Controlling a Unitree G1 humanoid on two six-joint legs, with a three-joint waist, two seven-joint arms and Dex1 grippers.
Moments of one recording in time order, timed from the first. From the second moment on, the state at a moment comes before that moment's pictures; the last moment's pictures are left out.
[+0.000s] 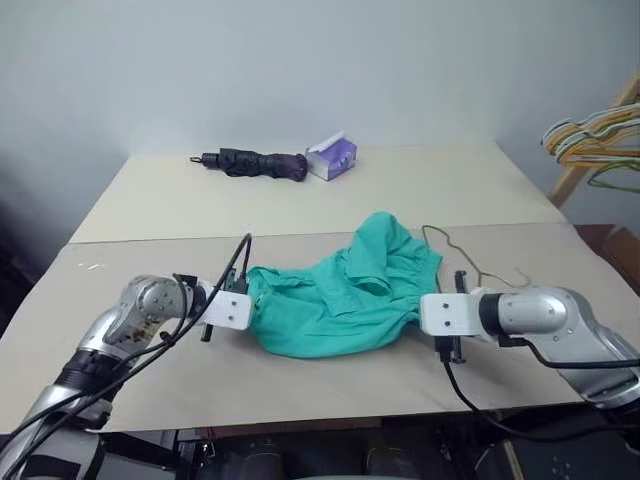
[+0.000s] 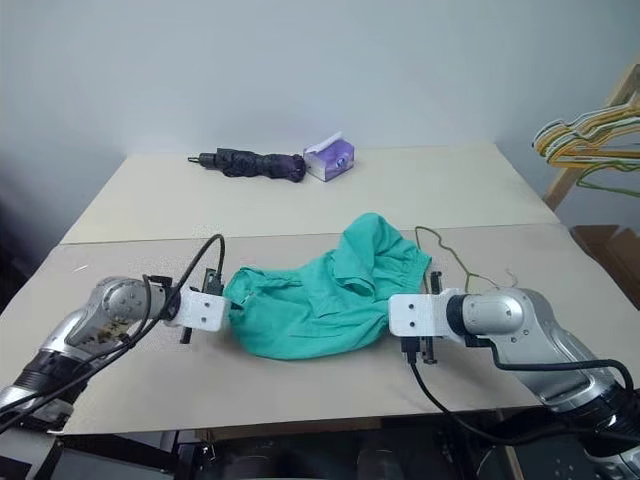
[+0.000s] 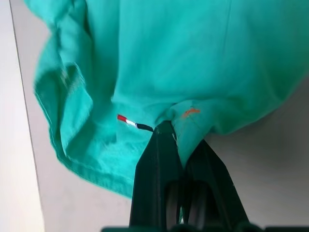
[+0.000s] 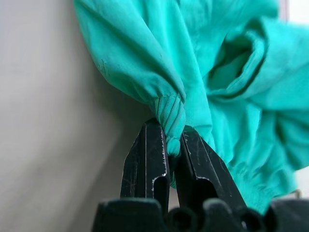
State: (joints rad) left arm -0.43 0.85 -0.29 0.25 0.17 -0.37 -1.16; right arm -0.23 -1.03 0.23 -0.40 -0.01 0.17 1.03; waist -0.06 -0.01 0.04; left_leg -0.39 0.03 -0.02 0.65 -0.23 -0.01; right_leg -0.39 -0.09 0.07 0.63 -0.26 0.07
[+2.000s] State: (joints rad) left arm -0.01 1.26 -0.02 -0.20 -0.32 -0.25 -1.28; right arm -0.77 -0.77 0.42 0.90 -0.62 -1.14 0.28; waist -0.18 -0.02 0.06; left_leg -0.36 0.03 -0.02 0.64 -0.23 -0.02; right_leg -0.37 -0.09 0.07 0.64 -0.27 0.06
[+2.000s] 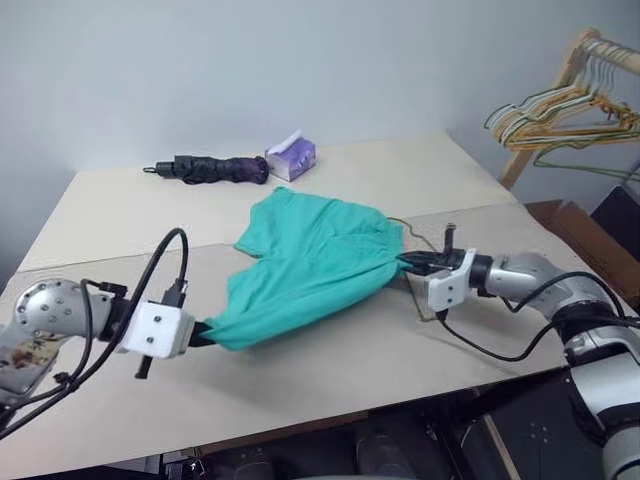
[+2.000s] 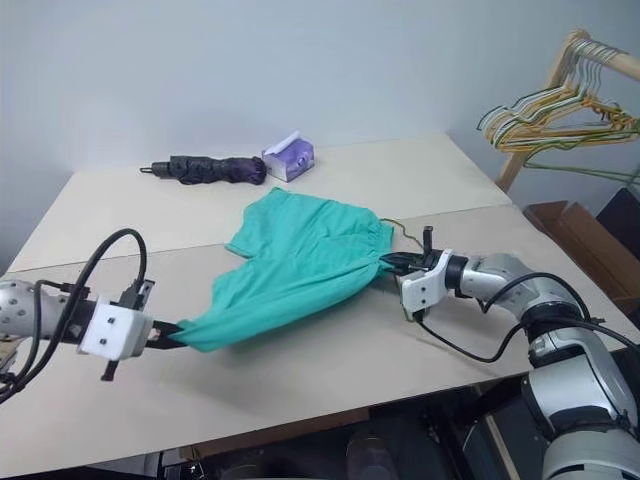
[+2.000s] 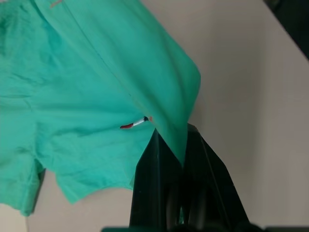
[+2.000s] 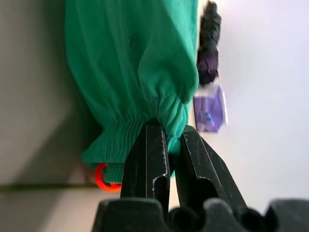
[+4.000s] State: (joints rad) left arm -0.52 0.89 0.05 -0.23 -0.79 0.50 -1.21; right arm -0.11 -0.96 0.06 -0.25 0.28 0.77 0.44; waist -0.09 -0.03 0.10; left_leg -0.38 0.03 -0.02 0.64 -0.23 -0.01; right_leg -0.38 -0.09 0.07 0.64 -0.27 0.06
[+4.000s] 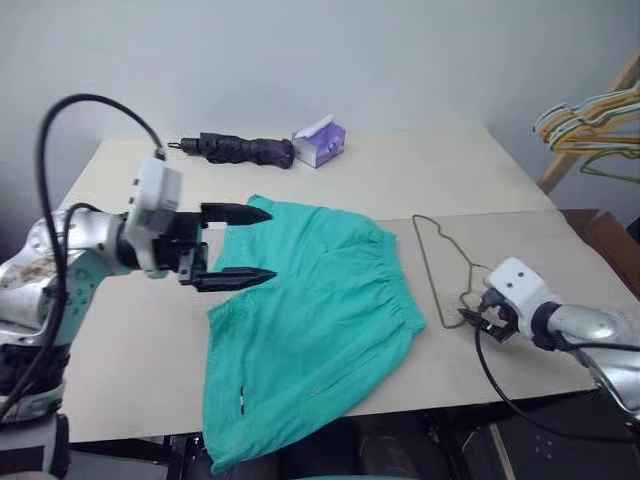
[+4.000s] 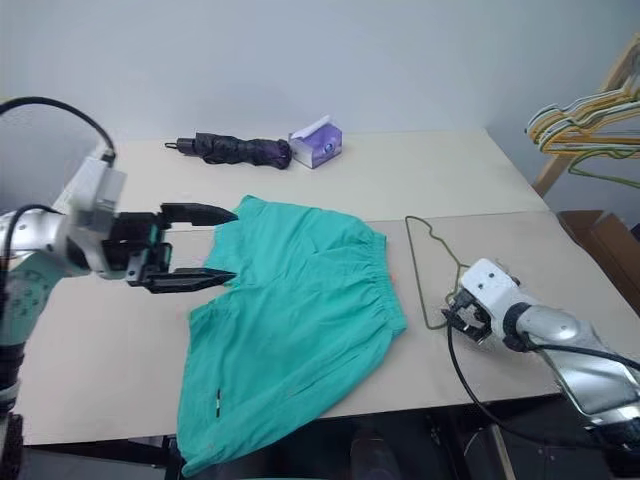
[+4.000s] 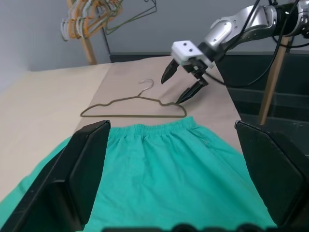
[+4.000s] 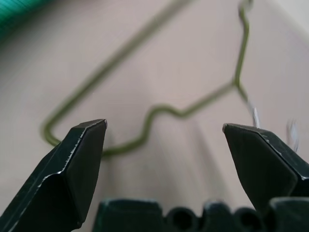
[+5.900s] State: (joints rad) left arm -1.18 0.50 -0.32 0.65 -0.20 0.45 -1.44; right arm -0.72 -1.11 0.23 0.42 -0.84 -0.96 -0.06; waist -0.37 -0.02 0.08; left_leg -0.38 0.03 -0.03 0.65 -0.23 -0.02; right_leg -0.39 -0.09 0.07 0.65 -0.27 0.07
